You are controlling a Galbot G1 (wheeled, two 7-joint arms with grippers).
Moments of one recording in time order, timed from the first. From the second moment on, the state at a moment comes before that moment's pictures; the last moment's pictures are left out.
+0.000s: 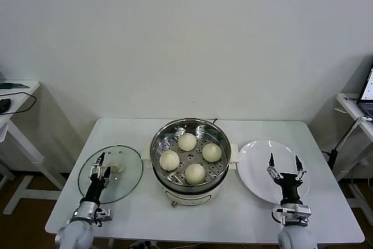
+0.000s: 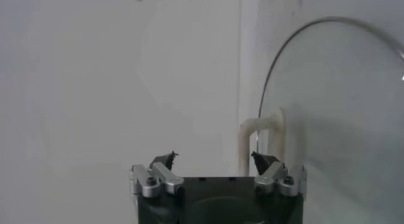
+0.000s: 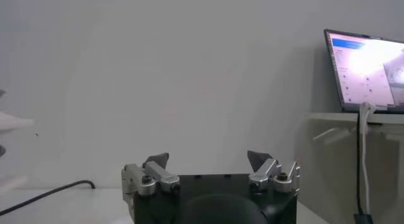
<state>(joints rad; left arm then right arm) 1.25 -1.25 -0.56 -1.41 1.25 -0.09 -0.30 -1.35 1.25 0.56 1.57 0.24 0.38 0.20</state>
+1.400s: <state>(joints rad) 1.17 -1.27 -0.53 -1.32 1.21 -0.06 -0.27 -1.35 1.27 0.56 1.59 0.20 0.39 0.20</state>
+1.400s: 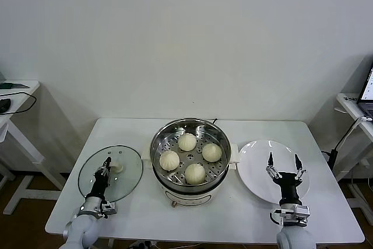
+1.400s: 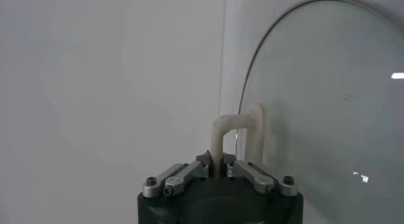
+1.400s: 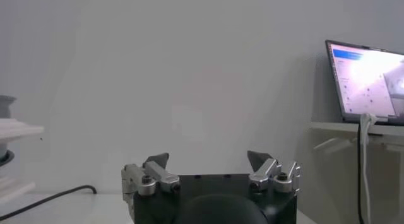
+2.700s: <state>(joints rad) 1.23 -1.15 -0.34 -2.14 1.12 0.26 -0.06 -1.32 1.28 0.57 1.57 0.20 0.40 0.19</state>
